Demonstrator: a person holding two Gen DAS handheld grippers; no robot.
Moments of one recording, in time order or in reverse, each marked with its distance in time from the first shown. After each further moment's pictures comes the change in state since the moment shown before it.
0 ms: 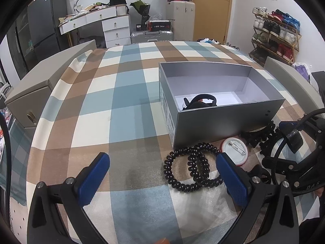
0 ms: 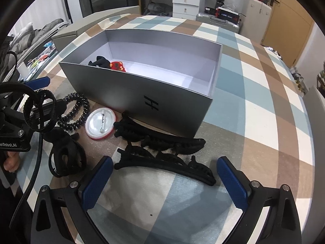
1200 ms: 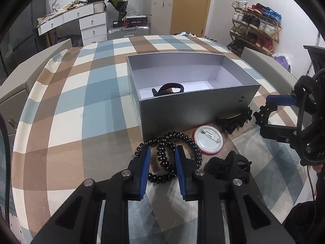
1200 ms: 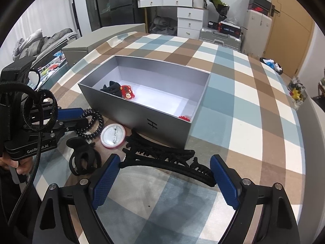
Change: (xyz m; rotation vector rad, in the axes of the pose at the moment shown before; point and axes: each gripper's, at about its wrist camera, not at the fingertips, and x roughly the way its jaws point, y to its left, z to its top) left arm 0.000 -0.014 -0.003 0.065 0.037 -0.158; right arm -0.038 -0.008 0.004 -0.024 -0.103 0.040
